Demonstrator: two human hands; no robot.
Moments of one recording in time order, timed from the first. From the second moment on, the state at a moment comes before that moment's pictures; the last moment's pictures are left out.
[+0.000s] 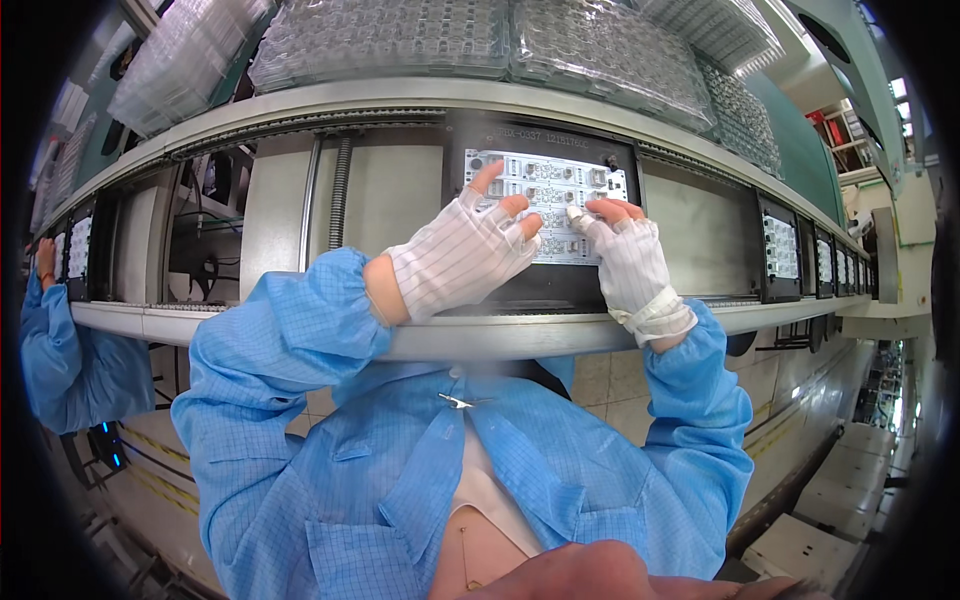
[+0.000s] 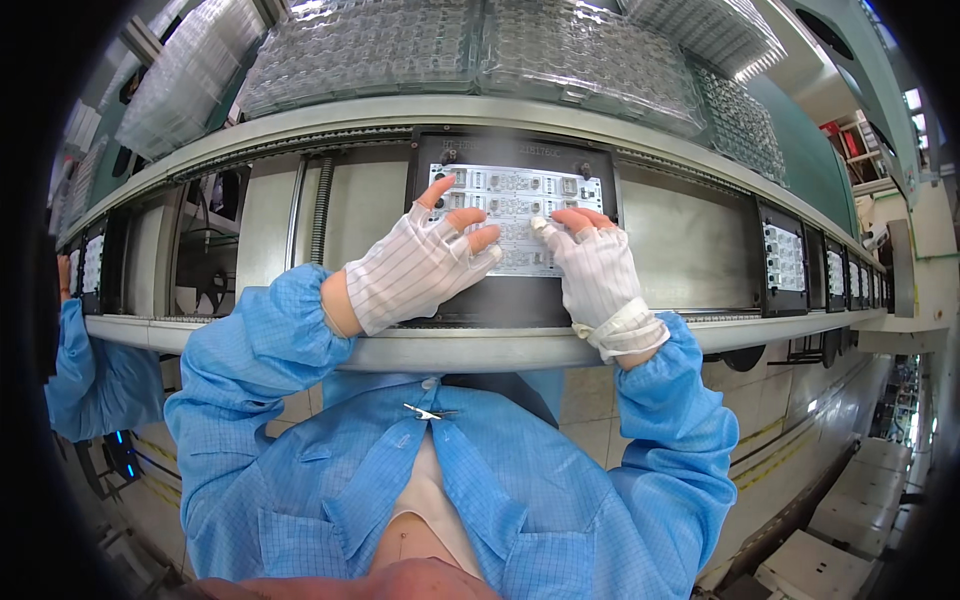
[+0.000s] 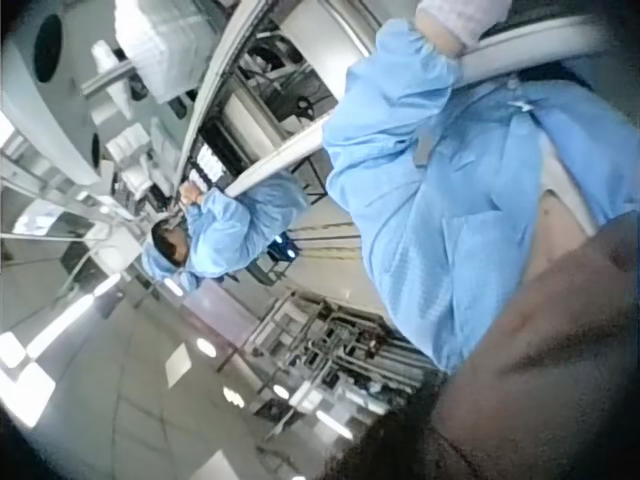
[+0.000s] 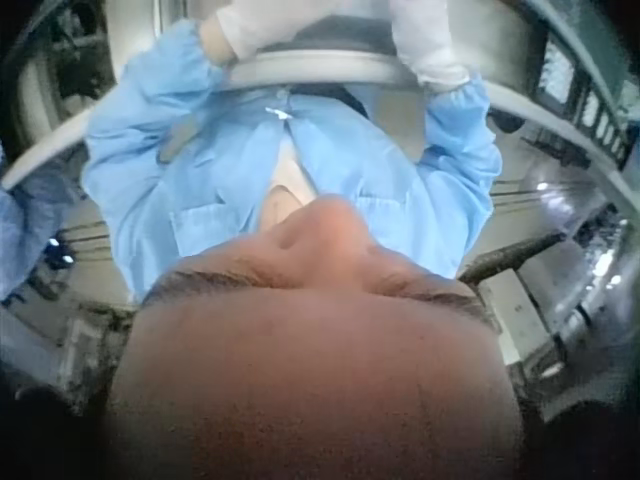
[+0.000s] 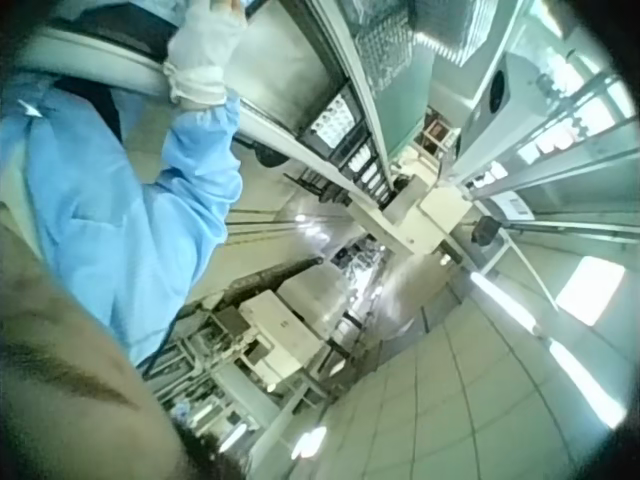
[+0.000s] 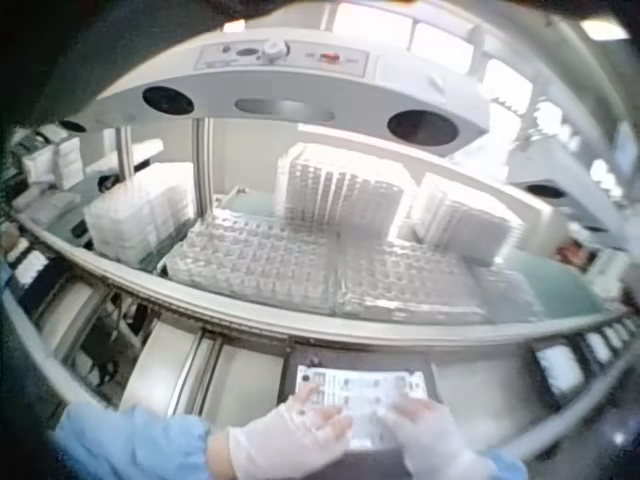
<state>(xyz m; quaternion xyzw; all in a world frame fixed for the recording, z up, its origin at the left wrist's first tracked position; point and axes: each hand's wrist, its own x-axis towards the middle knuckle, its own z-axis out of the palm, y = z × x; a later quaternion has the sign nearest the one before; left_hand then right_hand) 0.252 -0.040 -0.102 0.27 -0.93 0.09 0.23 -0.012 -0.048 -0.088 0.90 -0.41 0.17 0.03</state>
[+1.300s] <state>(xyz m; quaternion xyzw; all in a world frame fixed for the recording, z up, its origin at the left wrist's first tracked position) 0.300 -0.064 -0.091 0.37 -0.87 0.01 0.34 -0.015 -0.139 -0.050 0.89 -0.37 0.22 0.14</state>
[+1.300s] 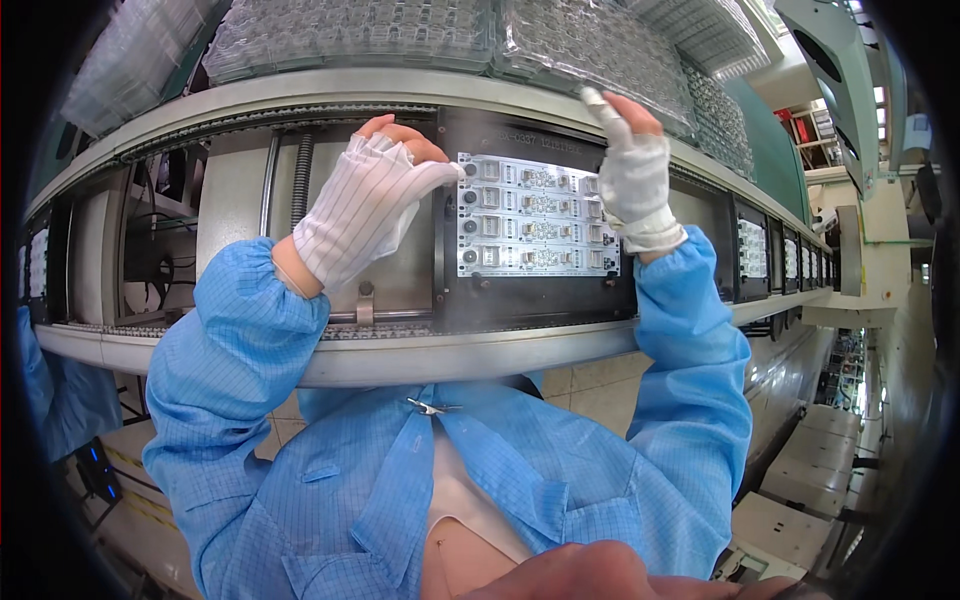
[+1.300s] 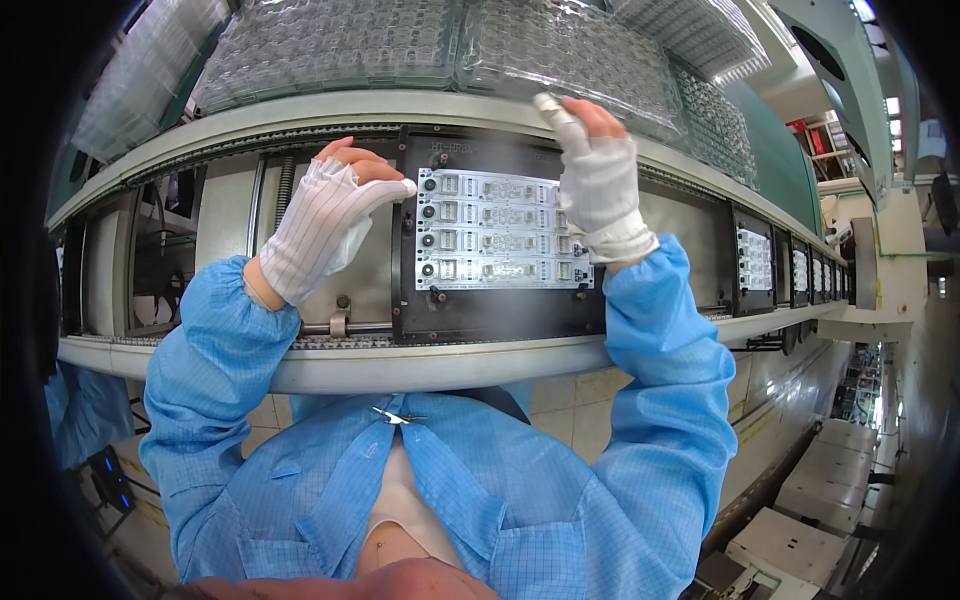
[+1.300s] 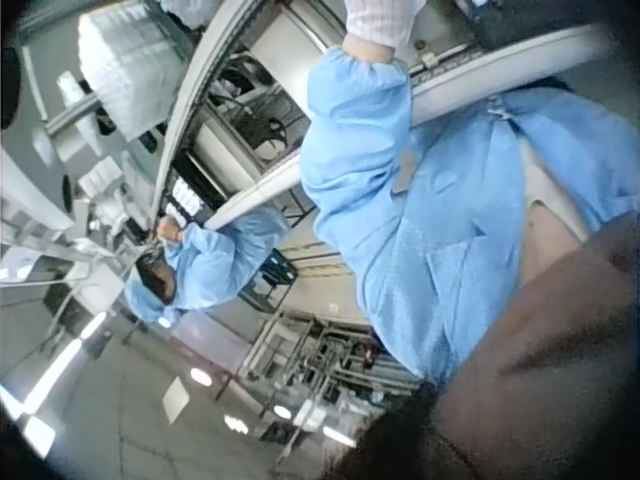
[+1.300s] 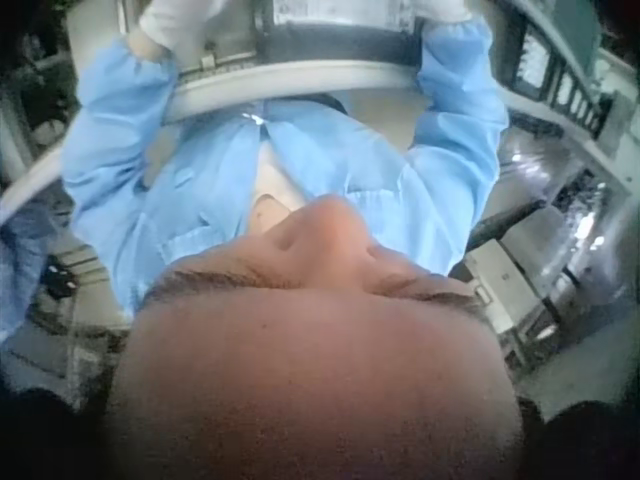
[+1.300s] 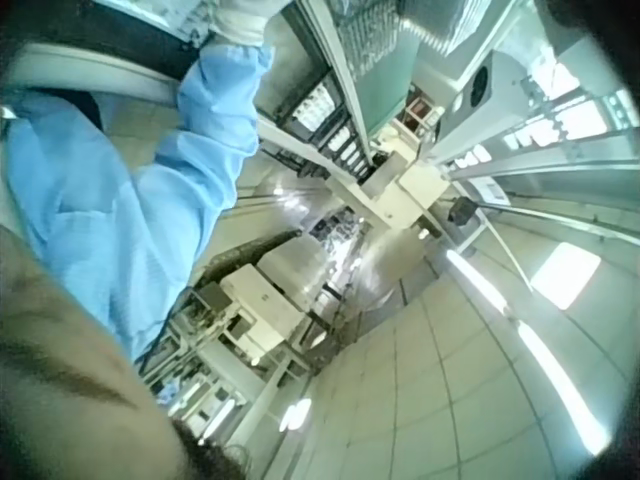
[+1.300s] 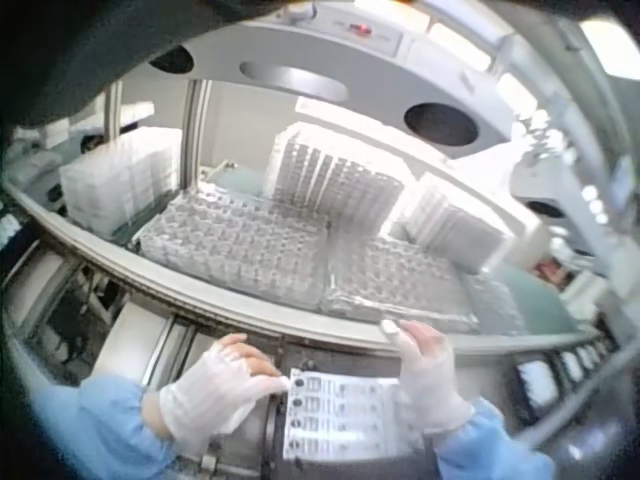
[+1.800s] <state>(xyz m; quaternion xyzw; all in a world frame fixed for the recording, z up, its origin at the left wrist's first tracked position) 0.291 -0.049 -0.081 0.48 -0.71 -0.42 0.30 -0.019 -0.102 -0.065 0.90 -0.34 0.20 0.17</state>
